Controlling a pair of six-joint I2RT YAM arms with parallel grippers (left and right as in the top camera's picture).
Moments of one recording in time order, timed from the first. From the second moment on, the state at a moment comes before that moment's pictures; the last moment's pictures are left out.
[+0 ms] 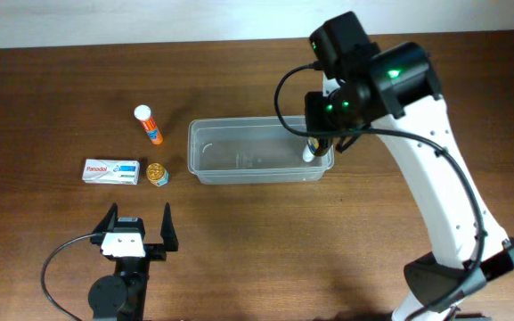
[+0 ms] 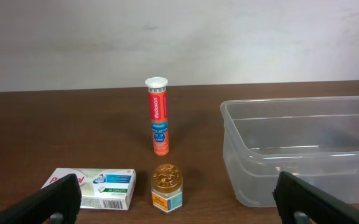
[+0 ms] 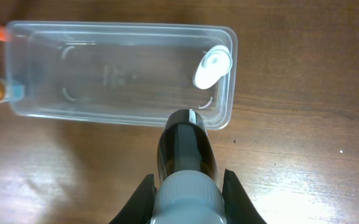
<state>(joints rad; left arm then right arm) -0.01 0.01 0.02 -0.08 0.02 0.01 0.43 1.84 2.16 -1.58 0.03 0.39</state>
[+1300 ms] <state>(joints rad) -0.01 0.01 0.02 -0.08 0.02 0.01 0.43 1.86 1.71 -1.20 0.08 0.54</state>
